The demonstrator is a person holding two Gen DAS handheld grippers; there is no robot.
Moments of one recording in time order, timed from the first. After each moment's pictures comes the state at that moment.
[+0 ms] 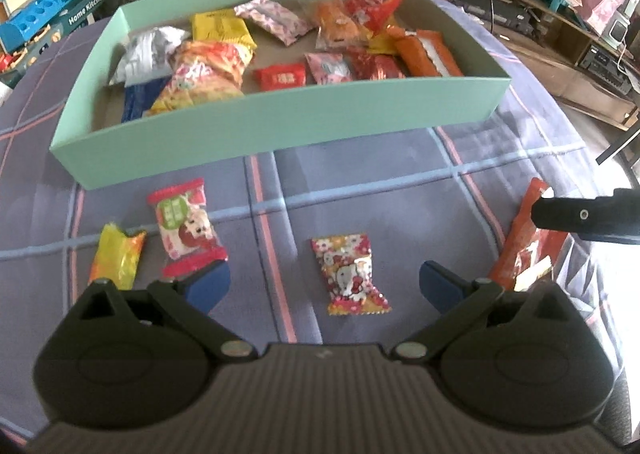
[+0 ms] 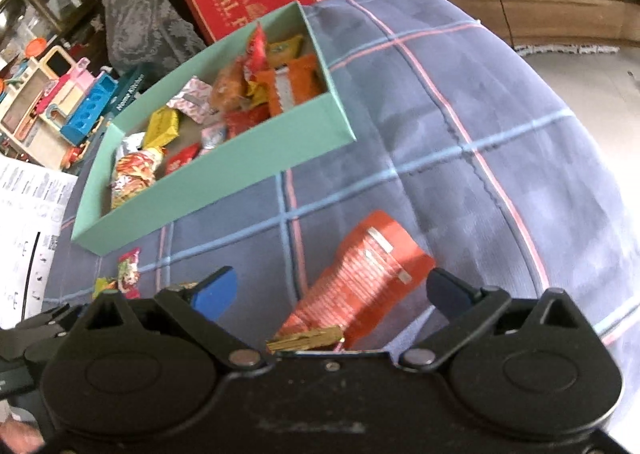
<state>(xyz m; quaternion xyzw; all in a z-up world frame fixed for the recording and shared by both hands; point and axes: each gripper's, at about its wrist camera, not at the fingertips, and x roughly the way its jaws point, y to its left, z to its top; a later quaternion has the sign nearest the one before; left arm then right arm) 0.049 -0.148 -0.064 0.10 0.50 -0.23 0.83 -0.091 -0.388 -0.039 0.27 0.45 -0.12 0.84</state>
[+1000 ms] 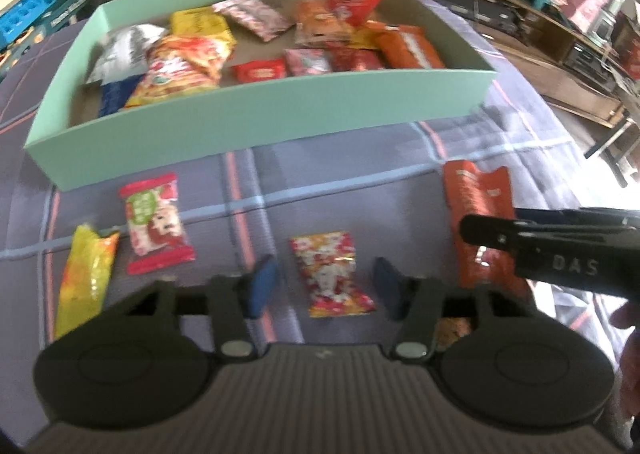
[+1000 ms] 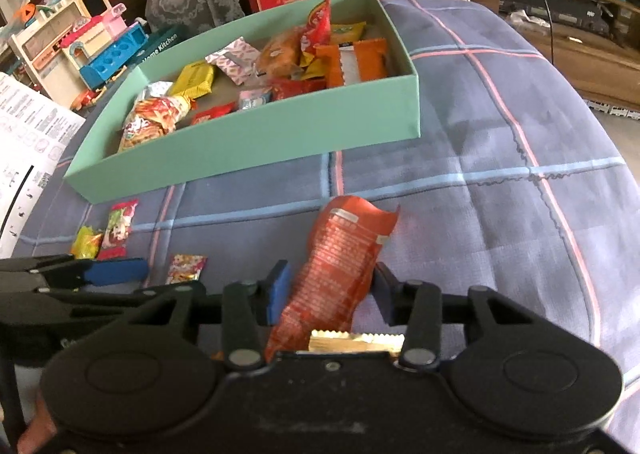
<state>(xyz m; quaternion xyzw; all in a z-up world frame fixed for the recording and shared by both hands) 0.046 -0.153 -0.073 0.09 0.50 -0.26 0.82 -0.068 -0.344 -0.052 0.16 0.45 -0.07 0.88</state>
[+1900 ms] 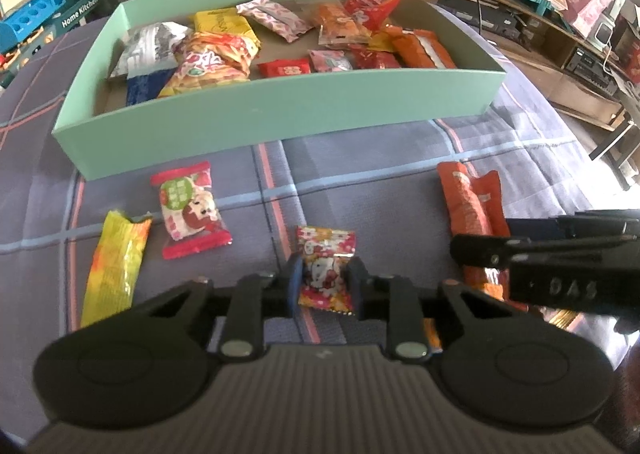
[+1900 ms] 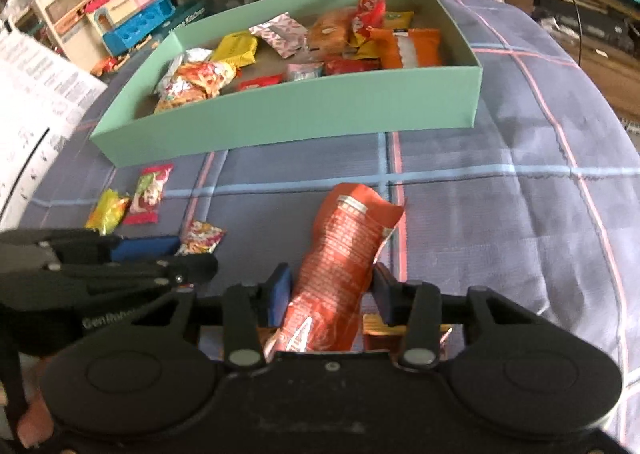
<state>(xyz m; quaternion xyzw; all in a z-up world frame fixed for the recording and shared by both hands) 0.044 -0.126 -0.072 0.09 0.49 -0.26 0.83 -0.065 -0.310 -0.050 0.15 0.47 -0.04 0.87</state>
